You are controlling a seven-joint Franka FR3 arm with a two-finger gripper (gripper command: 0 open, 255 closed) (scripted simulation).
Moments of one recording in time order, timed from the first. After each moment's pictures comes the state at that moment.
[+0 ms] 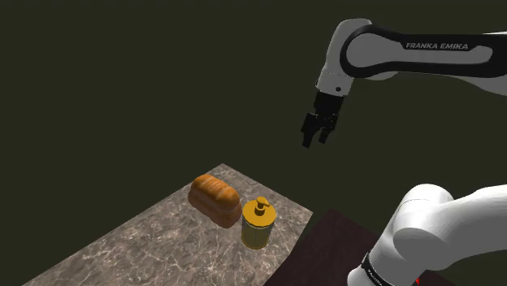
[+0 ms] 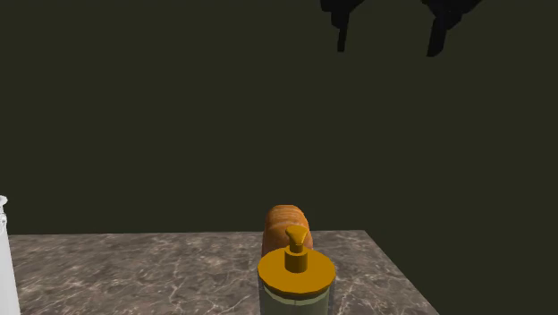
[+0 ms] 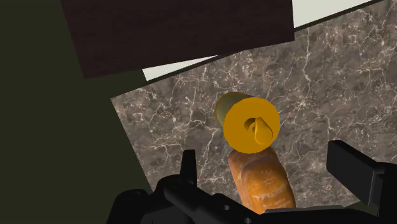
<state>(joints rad) -0.01 -0.74 -0.07 -2.44 0.07 1.67 0.04</state>
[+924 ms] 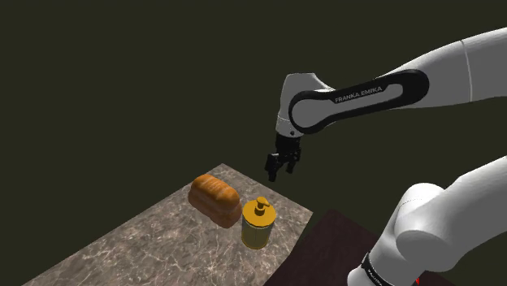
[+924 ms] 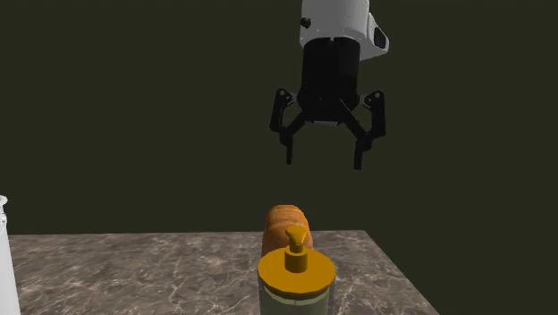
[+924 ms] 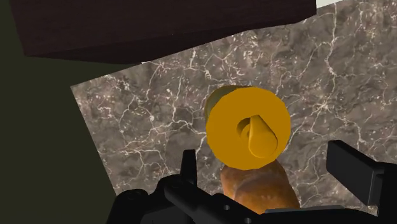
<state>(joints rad) 0.05 -0.45 0.06 -2.57 0.10 2.06 0.13</state>
